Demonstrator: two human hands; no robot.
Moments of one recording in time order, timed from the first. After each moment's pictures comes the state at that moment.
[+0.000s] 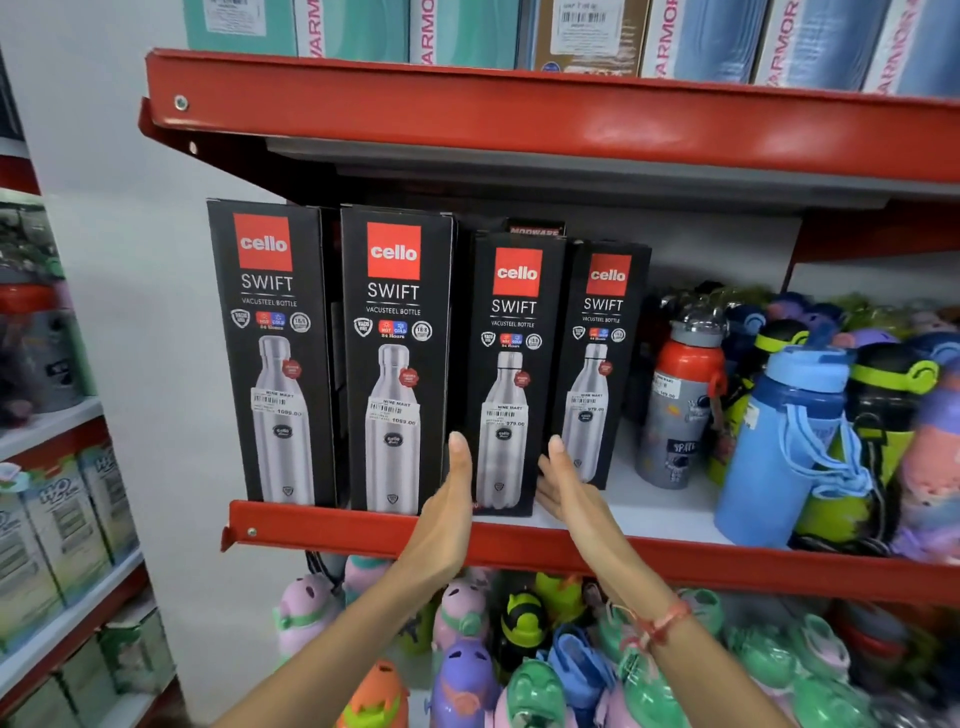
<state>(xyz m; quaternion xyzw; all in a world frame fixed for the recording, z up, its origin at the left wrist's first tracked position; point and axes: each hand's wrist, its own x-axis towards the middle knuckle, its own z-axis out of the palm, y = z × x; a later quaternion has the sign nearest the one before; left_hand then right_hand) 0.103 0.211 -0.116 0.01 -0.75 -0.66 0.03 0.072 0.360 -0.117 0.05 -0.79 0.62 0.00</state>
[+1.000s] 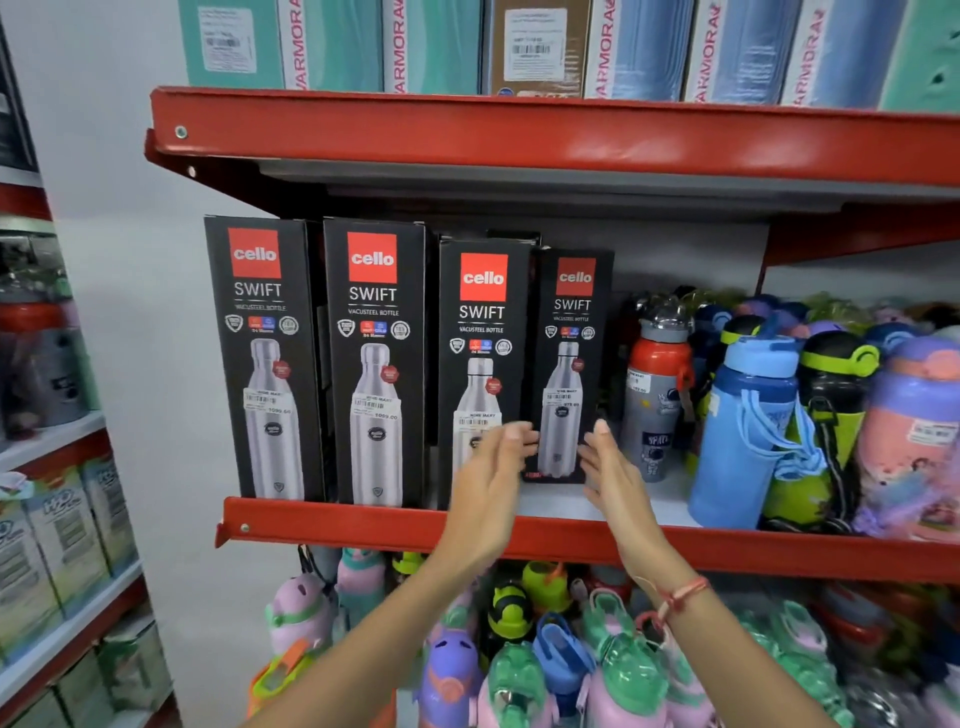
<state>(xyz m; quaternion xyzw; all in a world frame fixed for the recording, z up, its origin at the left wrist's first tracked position) 0.116 0.268 -0.102 -0.14 -0.72 -0.65 0.20 0.071 0.414 -0.116 0.04 -0.72 0.68 0.11</state>
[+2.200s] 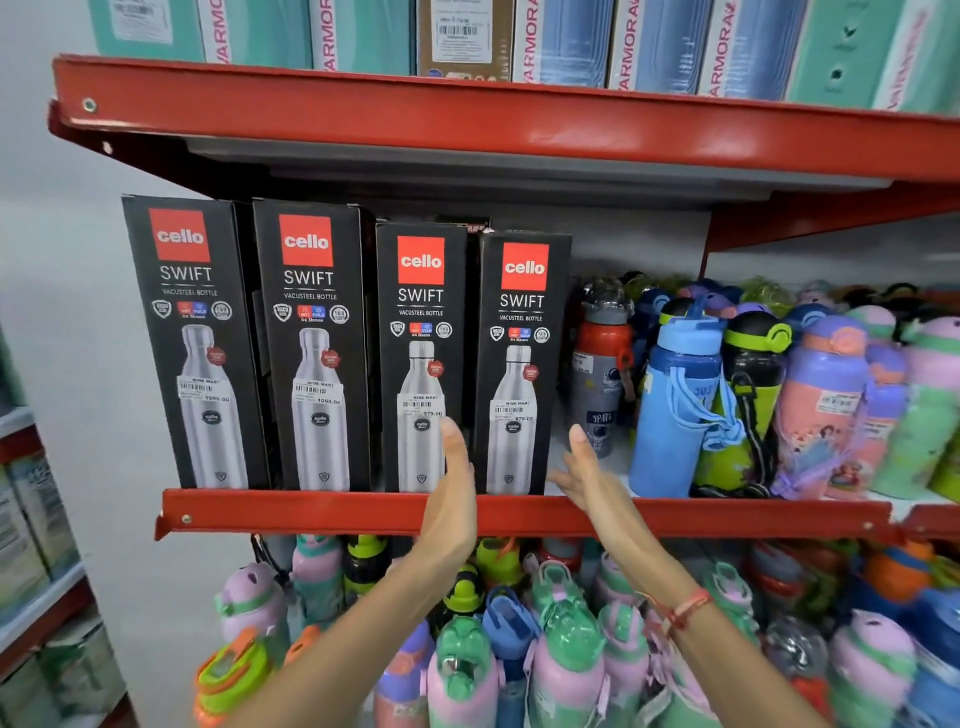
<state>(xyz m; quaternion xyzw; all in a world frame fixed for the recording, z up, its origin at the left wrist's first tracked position) 0.132 0.298 -0.114 0.03 -0.69 -0.72 0.02 0.111 0.461 -0.121 0.03 -0.80 0.60 0.03</state>
